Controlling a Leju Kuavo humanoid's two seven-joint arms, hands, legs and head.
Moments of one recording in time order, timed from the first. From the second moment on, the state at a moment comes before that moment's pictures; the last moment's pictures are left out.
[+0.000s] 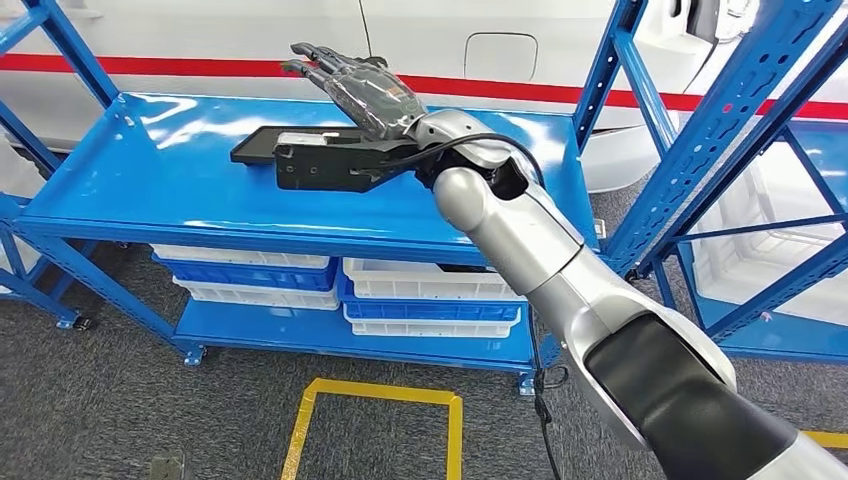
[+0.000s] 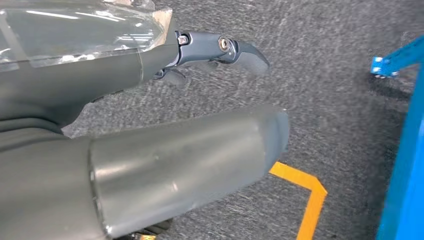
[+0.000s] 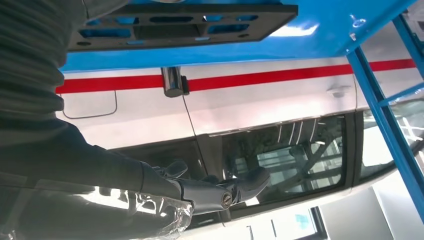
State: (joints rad) left arm -0.22 -0.07 0.47 -0.29 -0.29 0.17 -0.39; right arm -1.07 0.07 0.68 -1.15 0.58 0.14 -0.06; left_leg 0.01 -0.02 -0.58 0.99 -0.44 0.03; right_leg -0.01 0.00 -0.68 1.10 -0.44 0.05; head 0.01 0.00
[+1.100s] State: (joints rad) left arm -0.22 -0.07 0.45 -0.29 -0.29 0.17 -0.39; right arm -1.06 0.05 0.67 -1.18 0.57 0.13 -0.06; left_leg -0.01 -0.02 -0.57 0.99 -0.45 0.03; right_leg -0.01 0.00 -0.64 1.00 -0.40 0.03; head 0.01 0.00
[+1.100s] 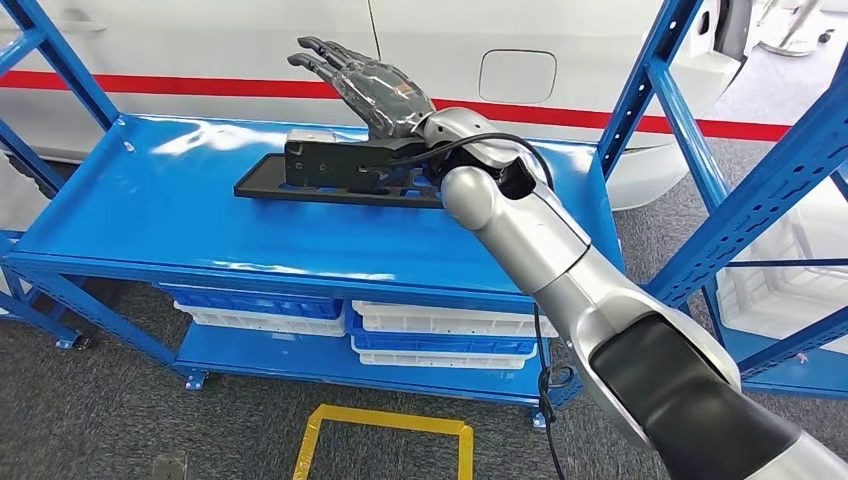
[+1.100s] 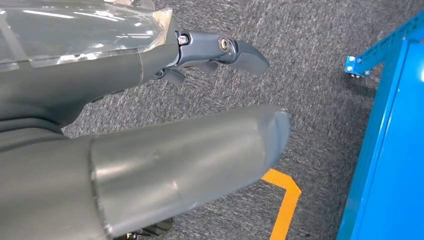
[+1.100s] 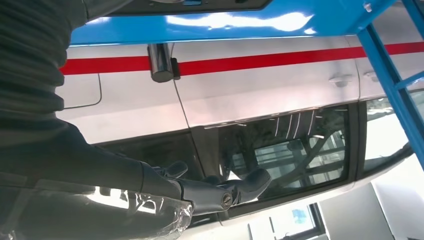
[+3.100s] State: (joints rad) left arm -0.15 -0.07 0.43 -0.28 -0.26 0.21 -0.41; right arm -0.81 -0.18 0.53 -1.61 0.52 0.01 -0.18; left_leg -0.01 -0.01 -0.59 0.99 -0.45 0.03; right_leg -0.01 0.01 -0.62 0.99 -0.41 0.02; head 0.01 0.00
